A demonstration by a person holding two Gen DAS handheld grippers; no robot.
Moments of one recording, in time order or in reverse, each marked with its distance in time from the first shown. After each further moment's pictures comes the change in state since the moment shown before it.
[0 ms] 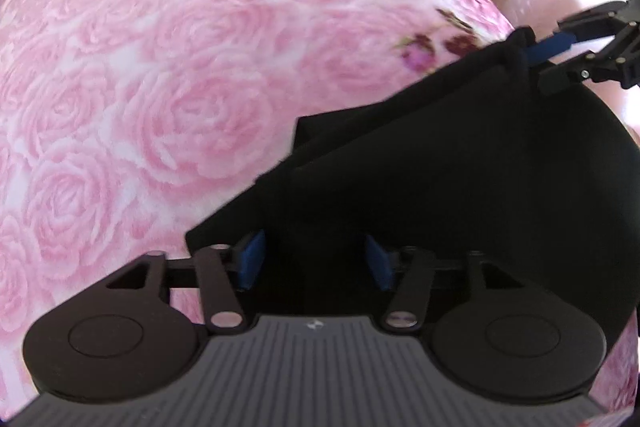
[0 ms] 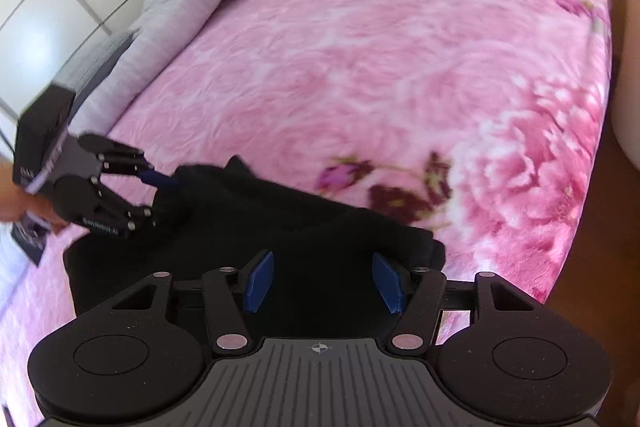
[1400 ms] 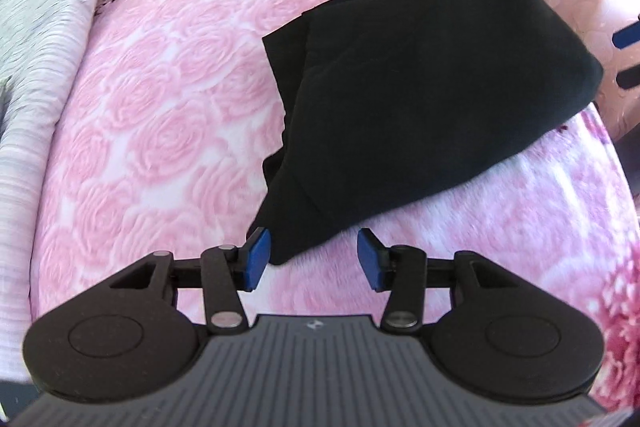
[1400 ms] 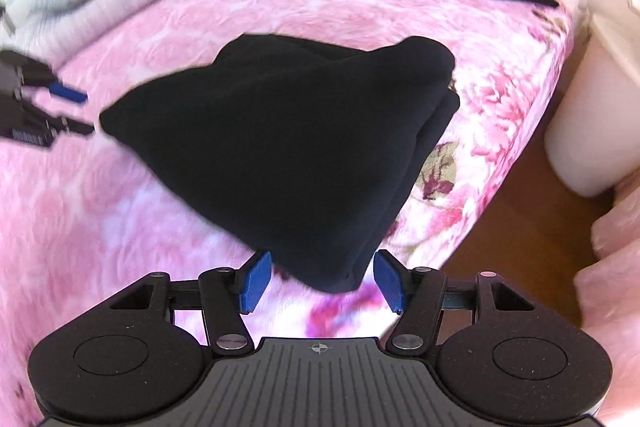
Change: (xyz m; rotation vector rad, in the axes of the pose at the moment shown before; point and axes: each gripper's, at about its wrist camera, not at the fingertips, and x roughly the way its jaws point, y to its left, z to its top) left arm -0.158 -0.122 -0.192 -0.086 -0.015 0.346; right arm -0.095 0.178 -0.170 -0.276 0.088 -0.318
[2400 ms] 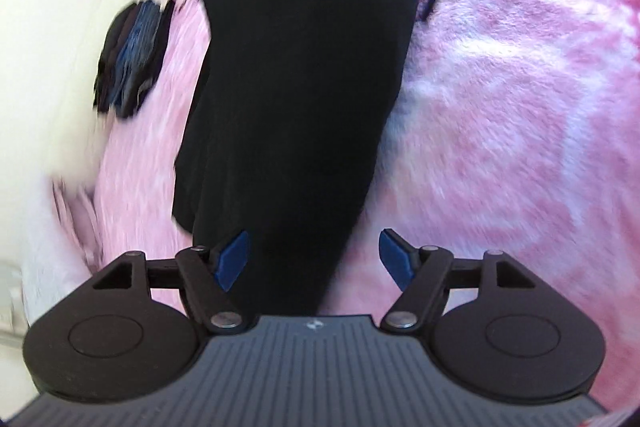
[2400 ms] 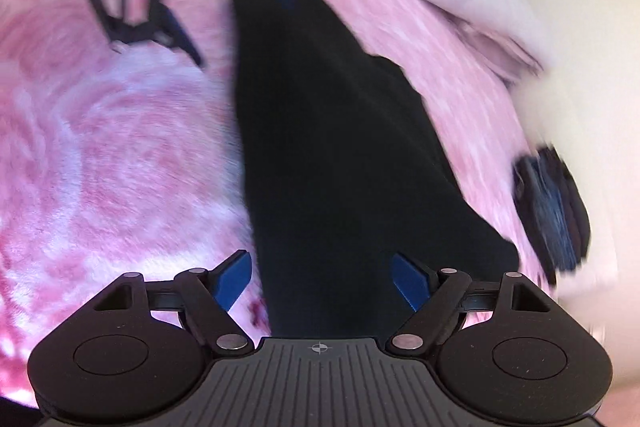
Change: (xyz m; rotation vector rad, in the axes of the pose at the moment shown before) left arm 0.068 -0.127 -0.034 0.863 -0.312 0.174; right arm 0.089 0.106 -0.043 -0.959 -0.105 -0.255
